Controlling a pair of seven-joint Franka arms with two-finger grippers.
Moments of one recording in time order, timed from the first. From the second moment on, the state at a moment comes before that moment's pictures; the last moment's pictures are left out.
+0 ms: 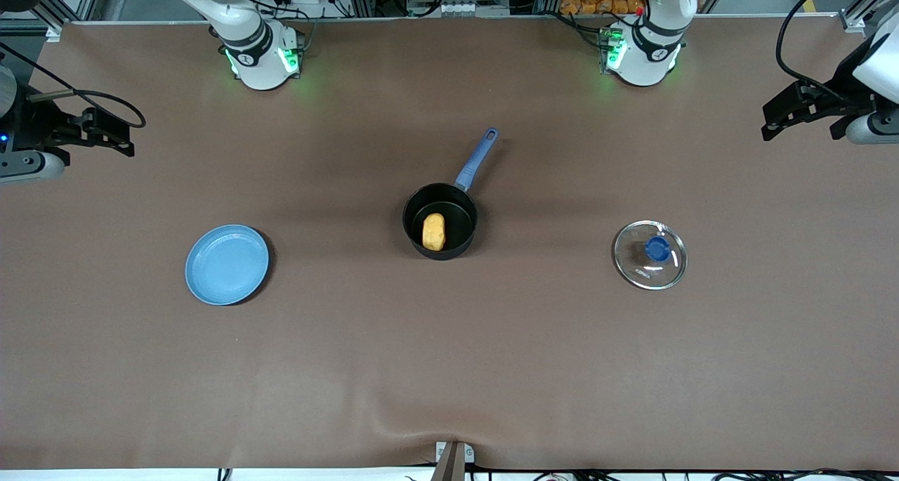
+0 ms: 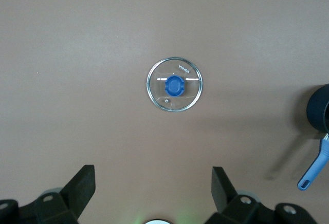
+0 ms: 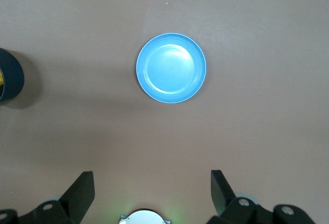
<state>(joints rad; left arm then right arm) 0.23 -0.05 -0.32 -1.52 0.01 1.47 -0.09 0.02 0.05 0.02 -1.46 -0.02 1.39 -0.12</state>
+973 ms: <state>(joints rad) 0.23 -0.05 -0.32 -1.52 0.01 1.47 -0.09 0.02 0.05 0.02 -1.46 -0.02 1.38 -0.12</state>
